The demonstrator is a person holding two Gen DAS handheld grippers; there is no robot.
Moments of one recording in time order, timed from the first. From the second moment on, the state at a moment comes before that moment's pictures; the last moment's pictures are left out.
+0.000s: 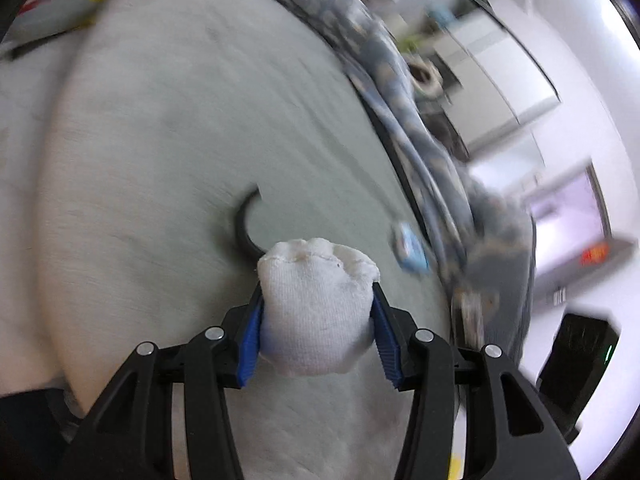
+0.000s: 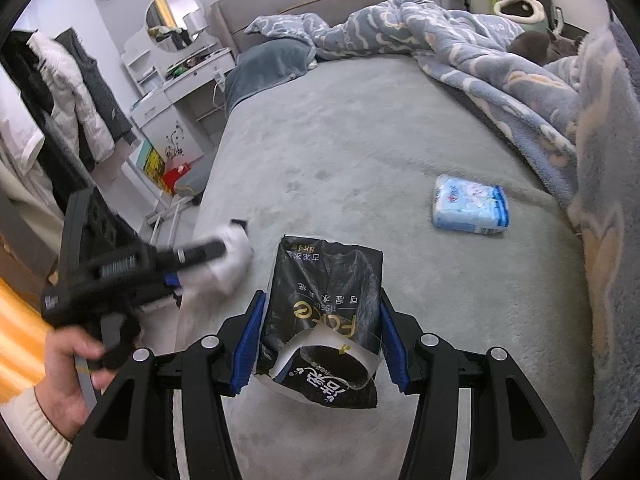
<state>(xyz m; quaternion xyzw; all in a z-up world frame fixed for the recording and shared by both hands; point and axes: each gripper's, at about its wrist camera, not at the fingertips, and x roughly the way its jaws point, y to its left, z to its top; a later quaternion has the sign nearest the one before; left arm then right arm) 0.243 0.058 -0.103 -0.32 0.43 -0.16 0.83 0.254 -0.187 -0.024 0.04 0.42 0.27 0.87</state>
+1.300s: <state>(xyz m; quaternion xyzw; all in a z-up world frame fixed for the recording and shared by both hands) 0.100 0.082 -0.080 -0.18 0.44 -0.11 0.88 0.167 -0.112 -0.026 0.05 0.45 0.30 0.84</state>
